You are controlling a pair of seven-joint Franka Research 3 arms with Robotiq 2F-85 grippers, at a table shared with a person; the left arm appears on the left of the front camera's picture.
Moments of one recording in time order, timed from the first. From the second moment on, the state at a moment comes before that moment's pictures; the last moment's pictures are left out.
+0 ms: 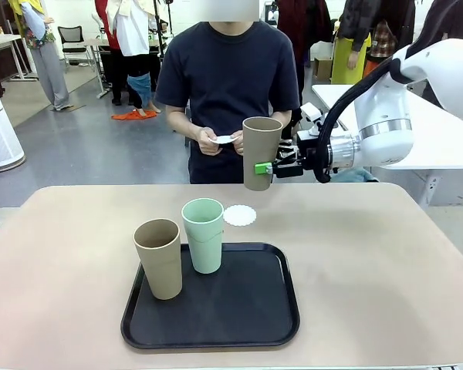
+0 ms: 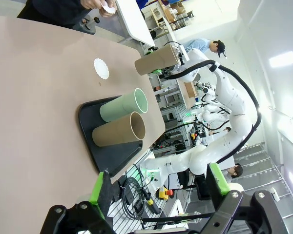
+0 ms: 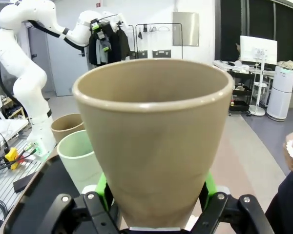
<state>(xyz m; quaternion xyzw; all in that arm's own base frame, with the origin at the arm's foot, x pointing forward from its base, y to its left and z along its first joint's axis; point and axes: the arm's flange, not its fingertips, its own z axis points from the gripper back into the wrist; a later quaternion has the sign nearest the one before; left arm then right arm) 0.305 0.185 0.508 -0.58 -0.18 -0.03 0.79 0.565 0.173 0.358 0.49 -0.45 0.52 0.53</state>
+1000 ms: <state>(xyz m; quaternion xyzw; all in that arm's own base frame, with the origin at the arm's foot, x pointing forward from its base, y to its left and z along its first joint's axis) 0.305 0.185 0.508 -0.58 -0.18 -0.03 0.79 0.570 0.173 0.356 0.49 -0.45 0.52 0.53</state>
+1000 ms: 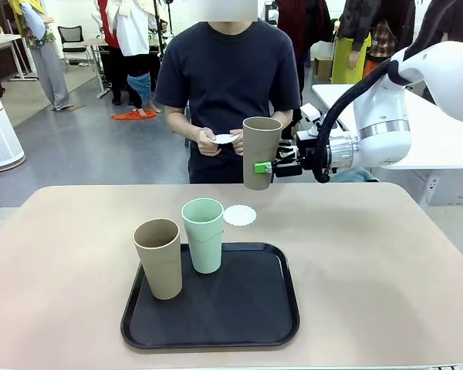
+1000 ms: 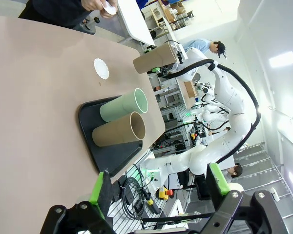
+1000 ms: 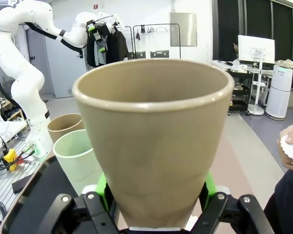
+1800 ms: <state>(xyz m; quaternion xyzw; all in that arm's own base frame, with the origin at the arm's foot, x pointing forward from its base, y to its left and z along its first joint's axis) 0.305 0.185 0.508 -0.58 -0.18 -0.03 0.79 0.621 0.223 0.311 0.46 -0.44 0.53 0.56</state>
